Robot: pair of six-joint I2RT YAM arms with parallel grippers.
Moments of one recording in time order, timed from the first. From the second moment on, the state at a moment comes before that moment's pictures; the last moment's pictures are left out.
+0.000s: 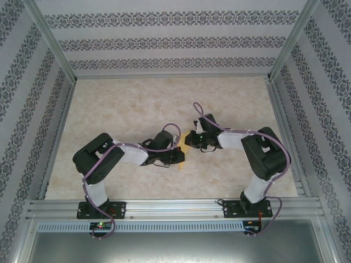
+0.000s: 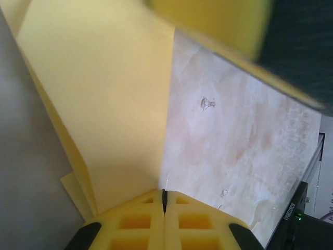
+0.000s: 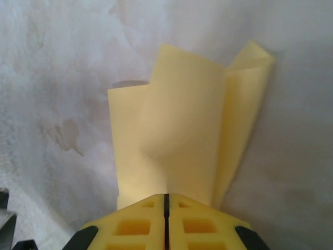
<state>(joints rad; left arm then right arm) -0.76 1.82 0.77 0.25 0.42 -0.91 0.45 1.72 0.79 -0.01 -0.46 0.71</state>
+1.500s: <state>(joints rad) -0.78 1.81 0.77 0.24 0.37 -0.91 0.41 1.84 0.87 0.03 -0.54 0.56</state>
